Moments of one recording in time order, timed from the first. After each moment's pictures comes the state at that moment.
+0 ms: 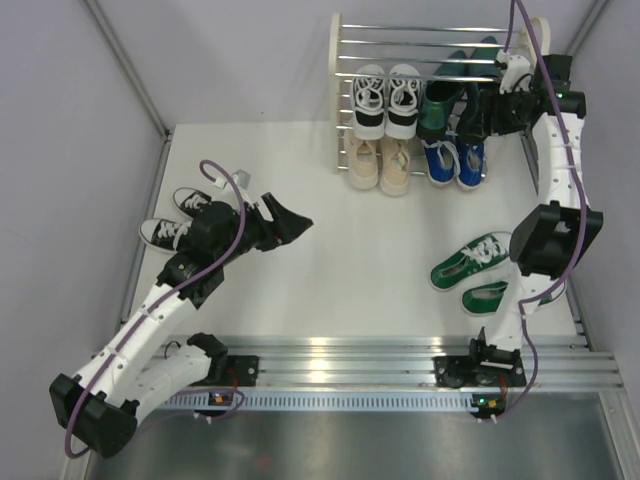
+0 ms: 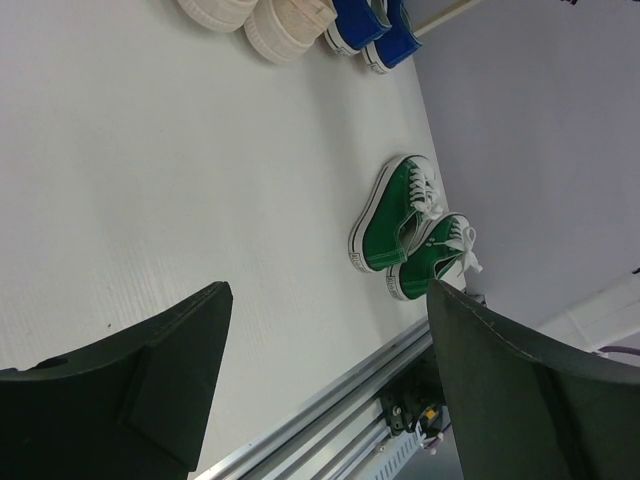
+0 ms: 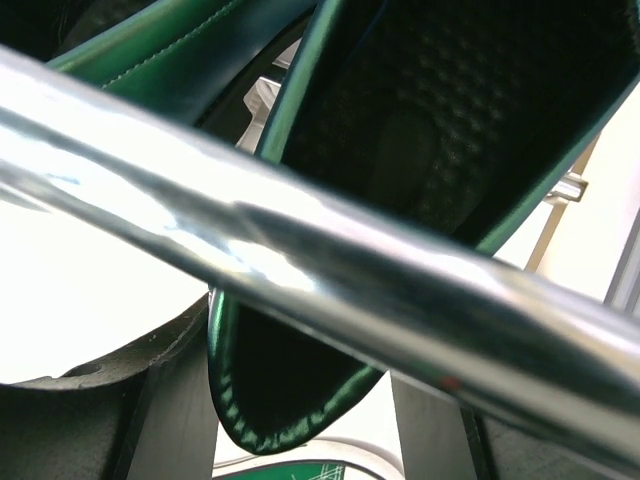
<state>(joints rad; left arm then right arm) -0.49 0.86 0.79 -0.22 0.21 -0.81 -0.15 2.02 2.17 -0.93 -0.45 -0.27</state>
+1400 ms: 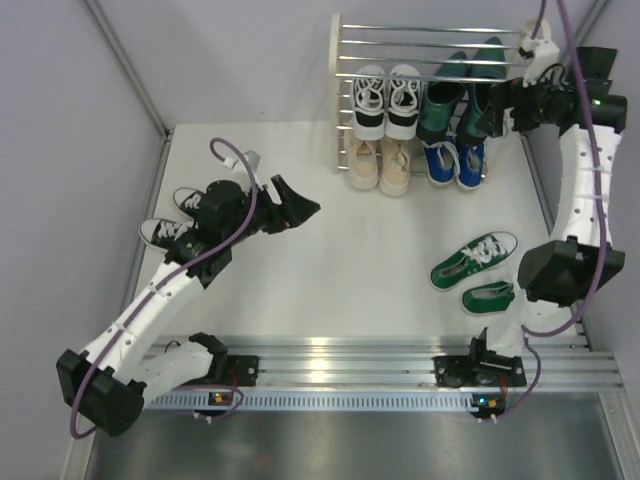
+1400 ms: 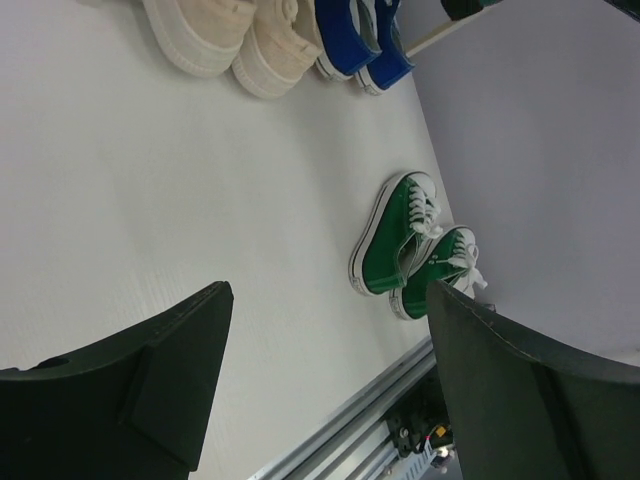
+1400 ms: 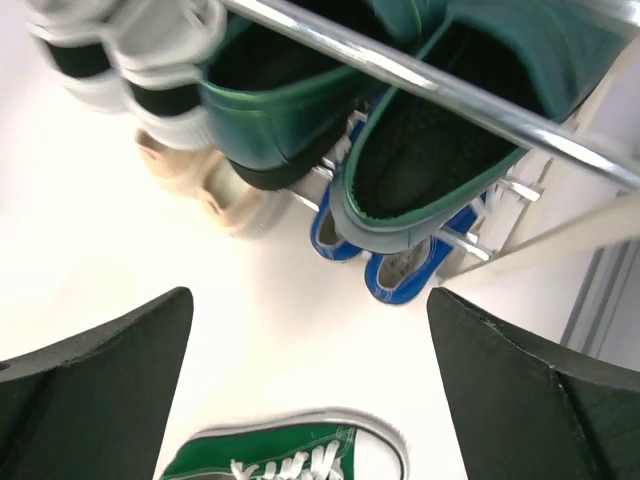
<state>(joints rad) -0.49 0.98 0.90 -0.21 0.23 -0.77 -0.19 1.80 2.12 -1.01 -0.55 -0.34</state>
